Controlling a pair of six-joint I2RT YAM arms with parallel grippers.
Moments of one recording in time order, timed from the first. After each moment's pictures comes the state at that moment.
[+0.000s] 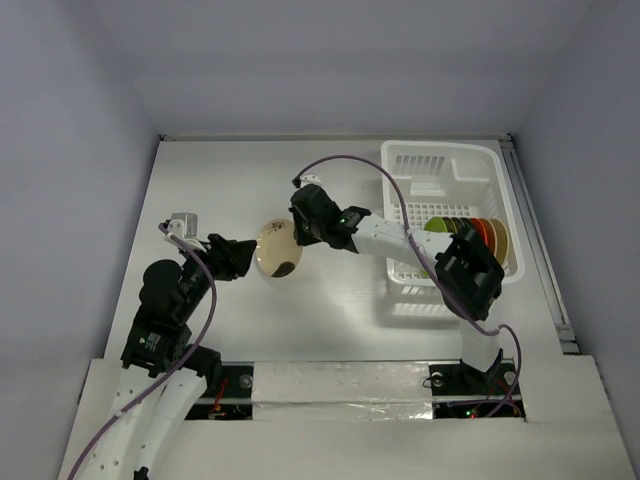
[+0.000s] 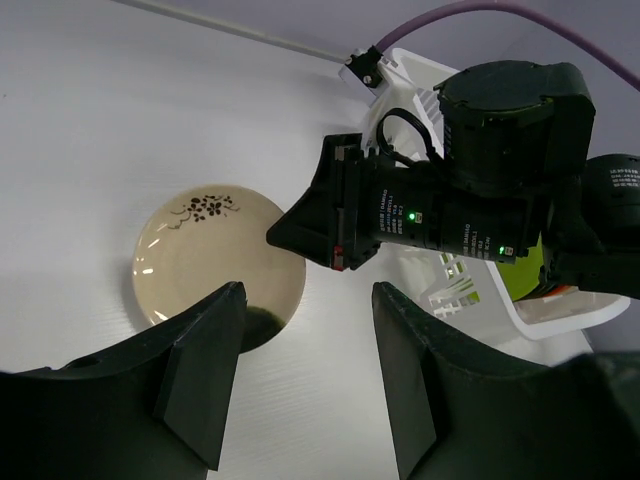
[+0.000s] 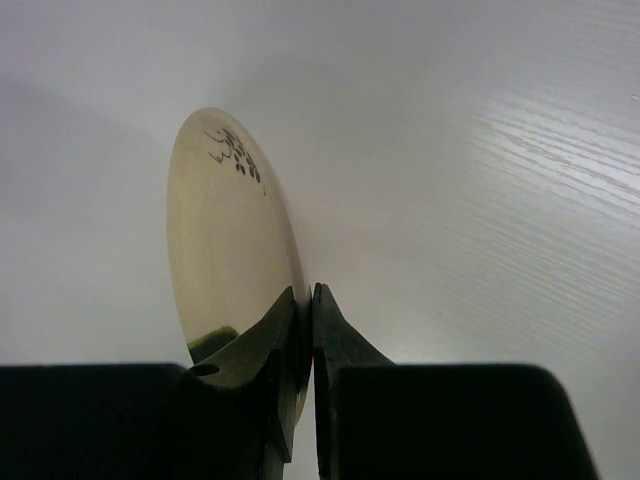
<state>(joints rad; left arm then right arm) -0.30 0.40 0.62 -0.34 0.12 -0.51 0.90 1.96 1.55 -0.31 0.21 0.51</state>
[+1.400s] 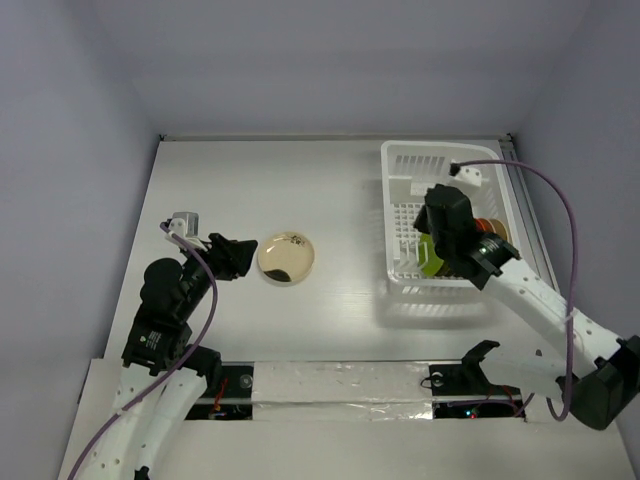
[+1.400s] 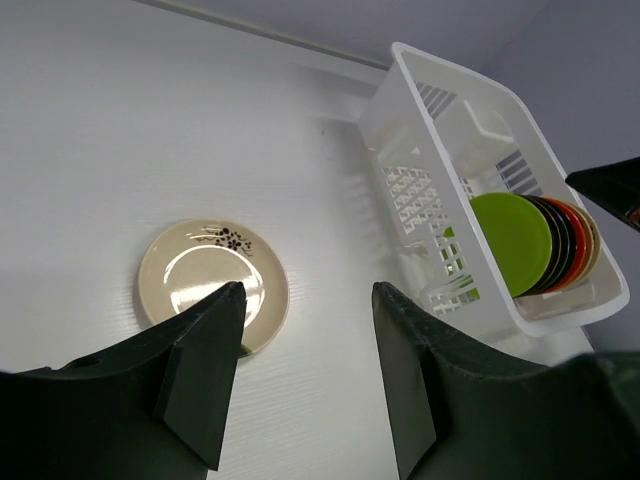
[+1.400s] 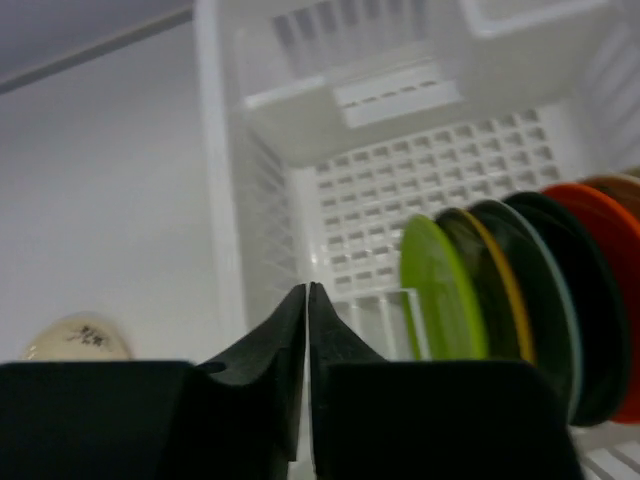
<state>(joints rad) -0.29 0.41 0.62 -0.34 0.13 -0.51 0.63 1.10 1.02 -0.38 0.62 0.58</state>
